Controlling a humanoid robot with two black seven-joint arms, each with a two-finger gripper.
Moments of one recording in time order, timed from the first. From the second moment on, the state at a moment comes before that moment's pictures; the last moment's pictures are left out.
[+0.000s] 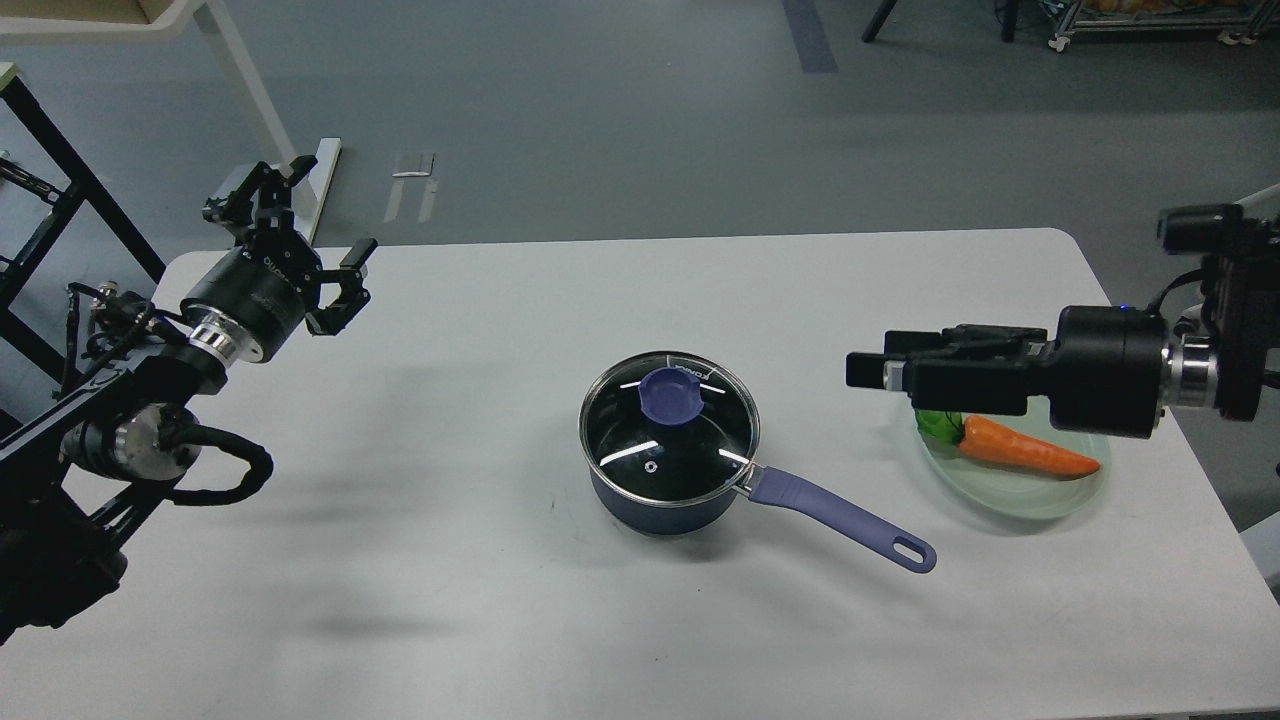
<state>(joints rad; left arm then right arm) -0.52 0.55 -0.83 -1.08 0.22 -0.22 -0.28 0.93 -1.09 0.31 1.71 -1.46 0.37 0.49</state>
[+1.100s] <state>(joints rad) -0.51 0.54 -0.83 -1.16 0.22 -0.22 -0.30 1.07 -0.87 -0.08 1.57 -1.89 0.37 0.49</state>
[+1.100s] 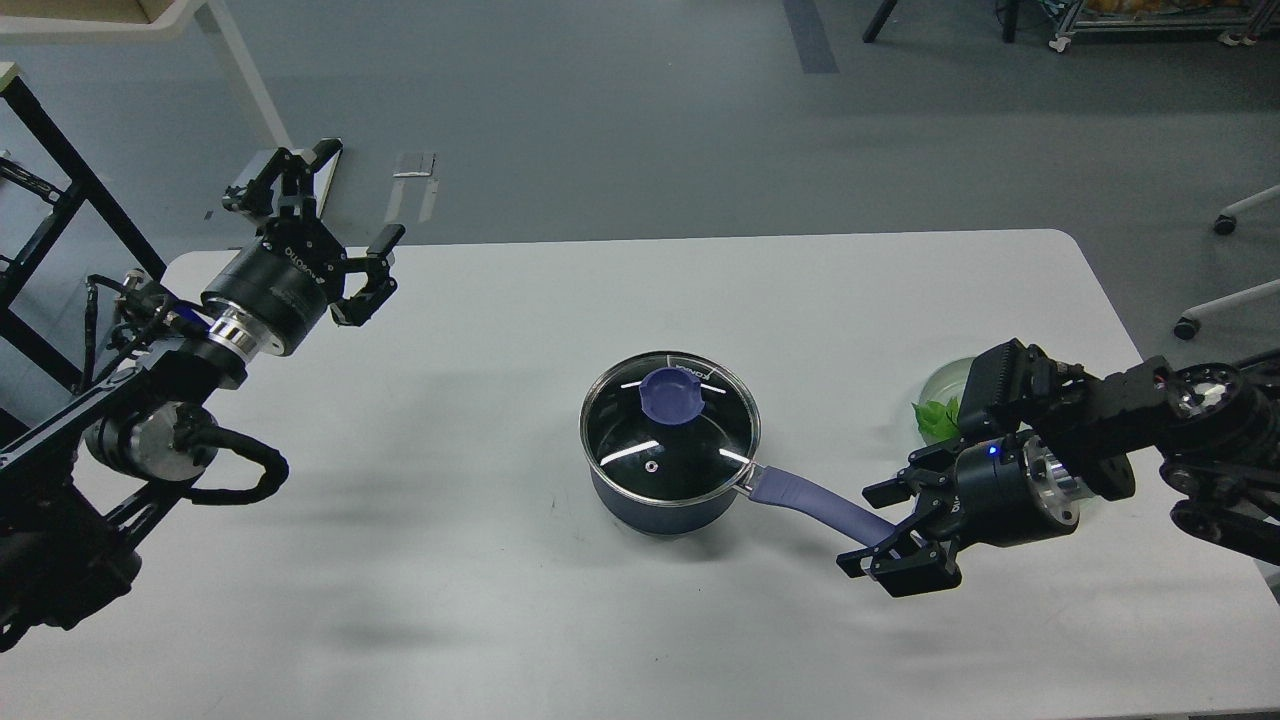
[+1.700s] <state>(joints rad) -0.51 0.54 -0.82 -1.17 0.22 -0.21 -0.30 1.08 -0.84 -0.08 1.52 -1.89 0.37 0.49</state>
